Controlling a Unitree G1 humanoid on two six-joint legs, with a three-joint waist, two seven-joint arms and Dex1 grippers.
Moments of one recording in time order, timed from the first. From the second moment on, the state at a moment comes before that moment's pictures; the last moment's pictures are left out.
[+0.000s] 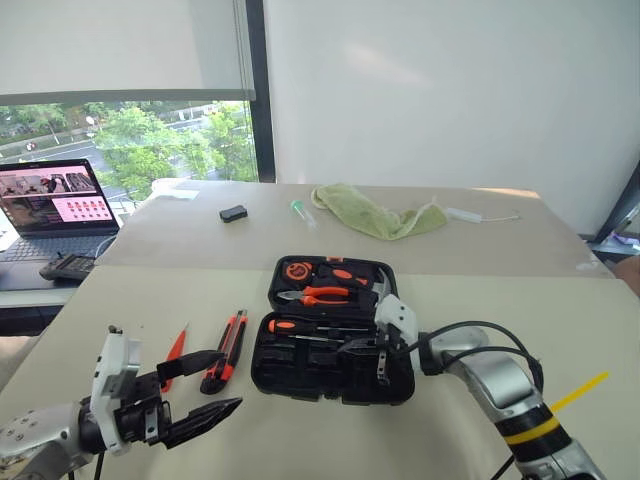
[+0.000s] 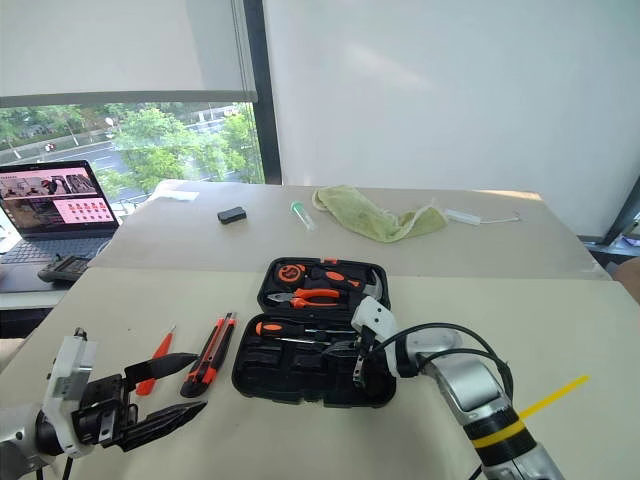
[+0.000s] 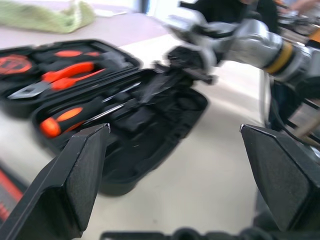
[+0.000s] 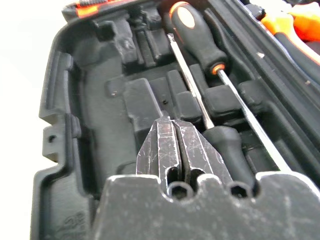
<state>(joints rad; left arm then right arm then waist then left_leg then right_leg) 0.34 0.72 0.47 -0.59 -0.89 0.52 -0.94 -0.37 -0.50 0.16 -0.22 0.39 0.55 1.00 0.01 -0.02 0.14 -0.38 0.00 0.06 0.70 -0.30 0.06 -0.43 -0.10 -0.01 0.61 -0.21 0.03</state>
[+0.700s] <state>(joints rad) -0.02 0.73 0.40 -0.51 -0.75 1.30 -0.02 -0.12 -0.80 -0.20 -0.73 0.69 0.64 0.97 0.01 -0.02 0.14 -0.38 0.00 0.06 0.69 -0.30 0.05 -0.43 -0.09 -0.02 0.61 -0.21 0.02</state>
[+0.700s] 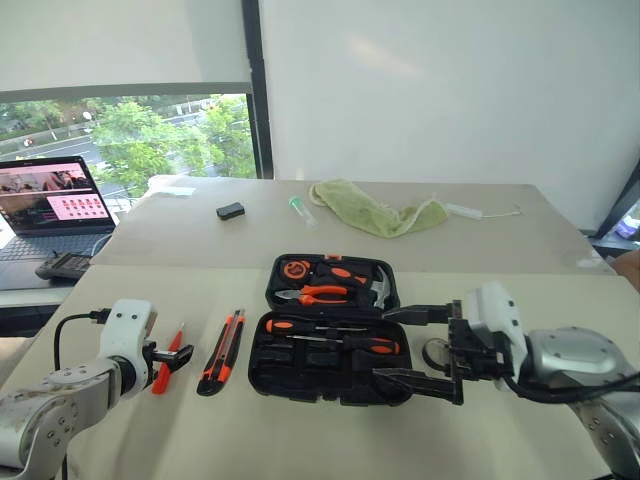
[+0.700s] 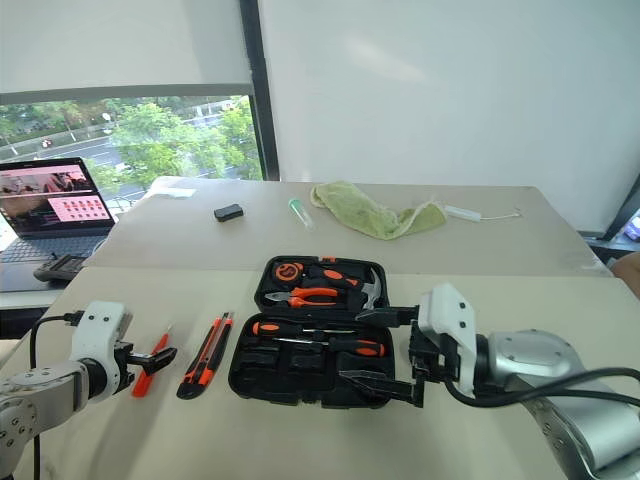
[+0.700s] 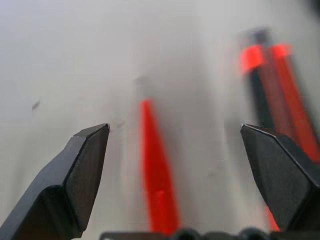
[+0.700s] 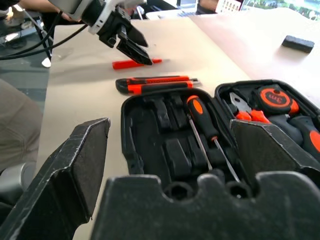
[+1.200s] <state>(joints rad) -0.01 0.64 0.45 -0.51 -0.69 1.32 -0.11 -0.03 -0.74 -0.22 -0.73 0.74 0.55 0.92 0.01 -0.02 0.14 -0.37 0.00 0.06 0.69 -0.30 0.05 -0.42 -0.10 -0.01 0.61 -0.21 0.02</state>
